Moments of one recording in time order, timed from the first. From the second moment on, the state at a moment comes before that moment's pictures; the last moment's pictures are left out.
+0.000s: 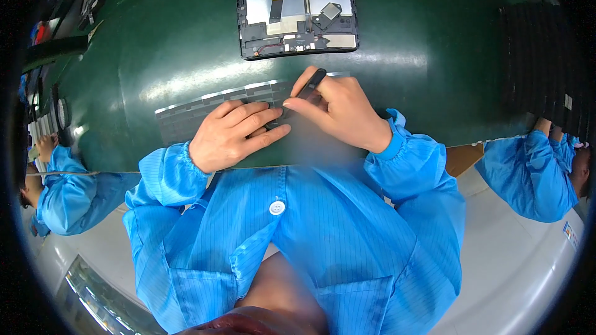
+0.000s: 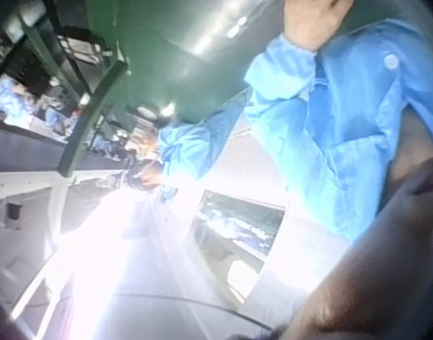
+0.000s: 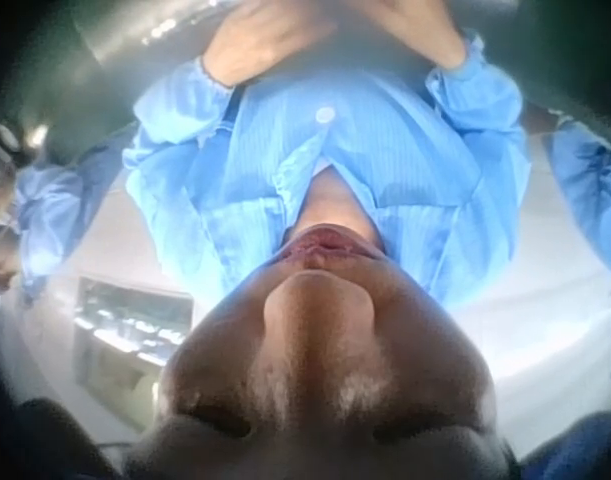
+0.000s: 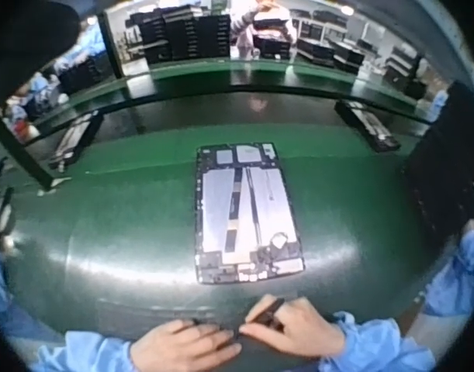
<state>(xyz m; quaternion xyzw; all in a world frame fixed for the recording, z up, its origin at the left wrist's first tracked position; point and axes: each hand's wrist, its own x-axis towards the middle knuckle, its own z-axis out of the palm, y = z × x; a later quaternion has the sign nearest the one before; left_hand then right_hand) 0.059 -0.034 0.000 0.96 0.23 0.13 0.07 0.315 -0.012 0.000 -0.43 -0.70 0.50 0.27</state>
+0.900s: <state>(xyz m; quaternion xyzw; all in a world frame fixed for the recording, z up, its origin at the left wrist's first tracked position) 0.062 0.016 -0.005 0.87 0.37 0.31 0.03 0.299 0.093 0.022 -0.45 -0.60 0.59 0.28</state>
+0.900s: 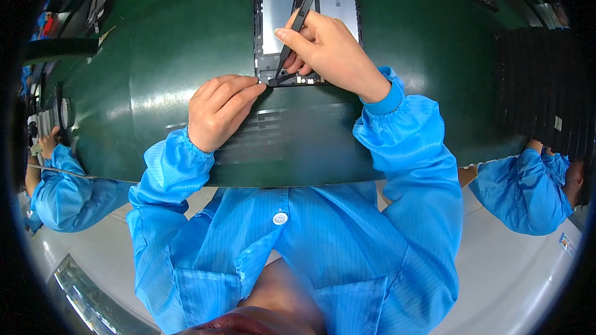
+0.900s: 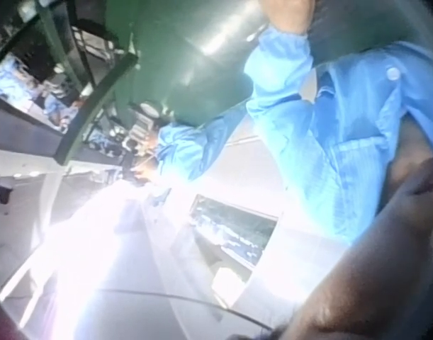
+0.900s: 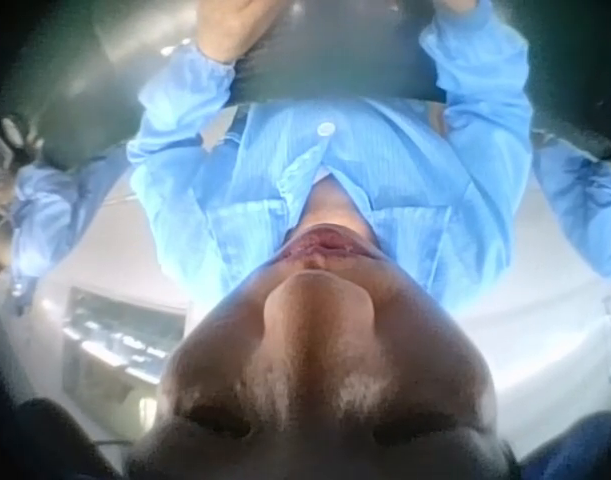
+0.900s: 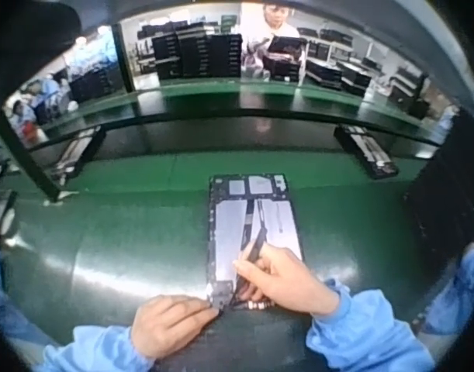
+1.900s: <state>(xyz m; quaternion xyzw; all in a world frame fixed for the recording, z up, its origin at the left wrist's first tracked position) 0.050 0.020 -0.008 0.89 0.37 0.25 -0.02 0.283 0.097 0.019 -0.47 -0.61 0.58 0.28</state>
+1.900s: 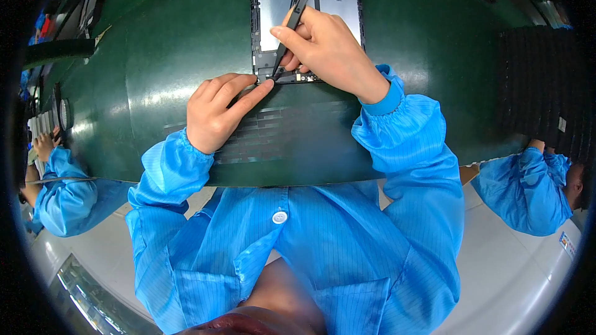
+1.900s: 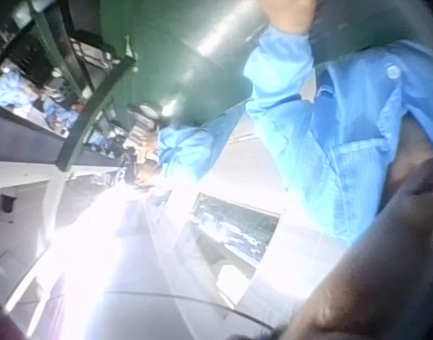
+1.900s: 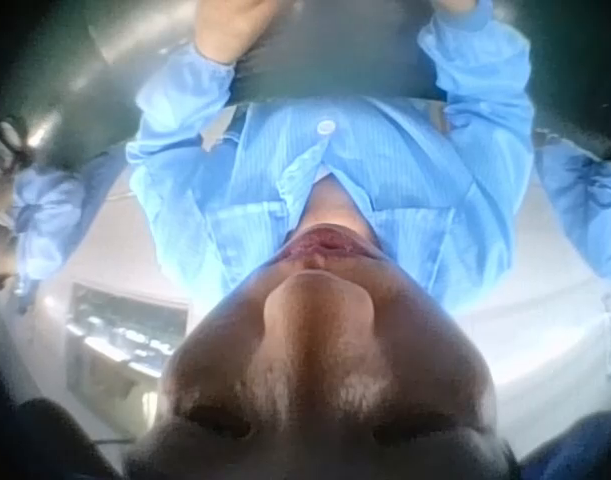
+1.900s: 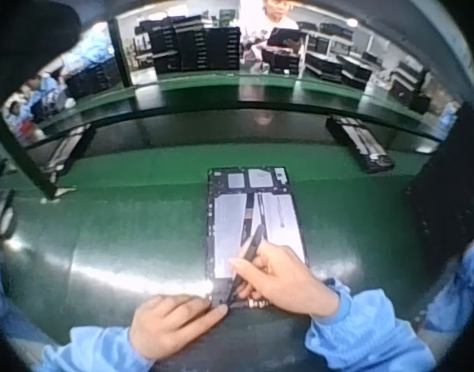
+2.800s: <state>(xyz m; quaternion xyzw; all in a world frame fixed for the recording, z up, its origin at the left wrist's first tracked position) 0.065 0.024 -0.007 0.88 0.38 0.28 0.02 0.326 0.075 0.010 -0.43 -0.64 0.52 0.38</state>
